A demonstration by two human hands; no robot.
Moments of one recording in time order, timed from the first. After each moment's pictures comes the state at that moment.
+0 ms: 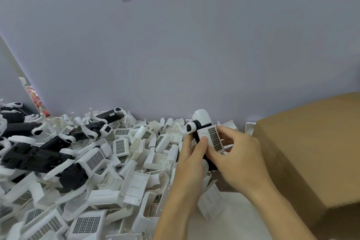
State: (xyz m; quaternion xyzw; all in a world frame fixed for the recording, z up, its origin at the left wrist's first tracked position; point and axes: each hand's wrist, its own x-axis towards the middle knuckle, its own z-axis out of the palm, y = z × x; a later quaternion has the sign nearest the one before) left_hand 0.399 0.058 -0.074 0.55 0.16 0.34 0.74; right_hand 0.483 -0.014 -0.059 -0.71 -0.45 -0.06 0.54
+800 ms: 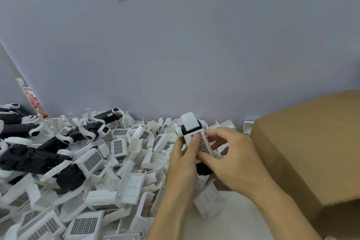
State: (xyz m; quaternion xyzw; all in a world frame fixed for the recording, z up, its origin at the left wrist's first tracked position) left_hand 0.398 0.062 -0.074 0.51 0.20 0.38 0.74; right_hand 0.484 -0.019 -0.054 -0.70 -0.49 -0.01 0.52
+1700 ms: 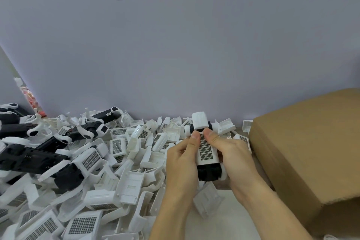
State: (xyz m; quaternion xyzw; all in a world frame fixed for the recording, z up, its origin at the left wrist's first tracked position) left_hand 0.401 0.064 -0.076 0.55 0.19 0.41 0.70; right_hand 0.472 -0.009 -0.055 -0.55 -0.27 0.31 0.73
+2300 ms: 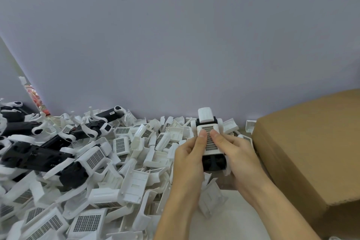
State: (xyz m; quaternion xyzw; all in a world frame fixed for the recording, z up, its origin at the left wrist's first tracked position) left_hand 0.404 0.062 -0.077 0.55 0.18 0.38 0.72; right_hand 0.480 -0.011 -0.060 -0.55 -0.28 0.30 0.72
